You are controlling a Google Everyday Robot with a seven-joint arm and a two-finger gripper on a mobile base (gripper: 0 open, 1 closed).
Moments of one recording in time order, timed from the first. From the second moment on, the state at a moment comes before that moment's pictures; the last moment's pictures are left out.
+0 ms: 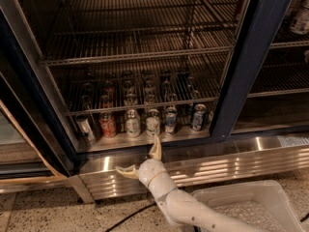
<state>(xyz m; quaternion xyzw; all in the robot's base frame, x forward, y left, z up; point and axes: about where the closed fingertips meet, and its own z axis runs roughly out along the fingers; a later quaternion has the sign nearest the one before) 0.567 0.057 0.571 -0.29 0.66 0.10 0.69</state>
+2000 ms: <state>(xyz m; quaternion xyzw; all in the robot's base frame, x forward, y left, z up) 0.610 0.074 0.564 -0.28 0.67 0.07 0.69</state>
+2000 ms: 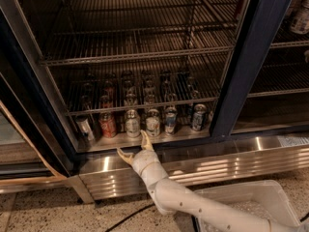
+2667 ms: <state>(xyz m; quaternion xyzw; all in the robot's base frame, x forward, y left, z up) 0.630 0.085 0.558 -0.28 0.67 0.06 0.69</state>
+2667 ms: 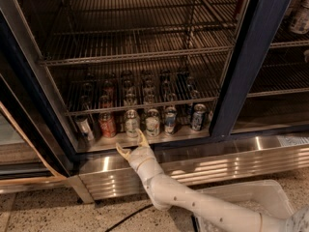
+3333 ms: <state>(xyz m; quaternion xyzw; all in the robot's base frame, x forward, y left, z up) 0.637 0.080 0.552 -0.27 0.67 0.04 0.69</state>
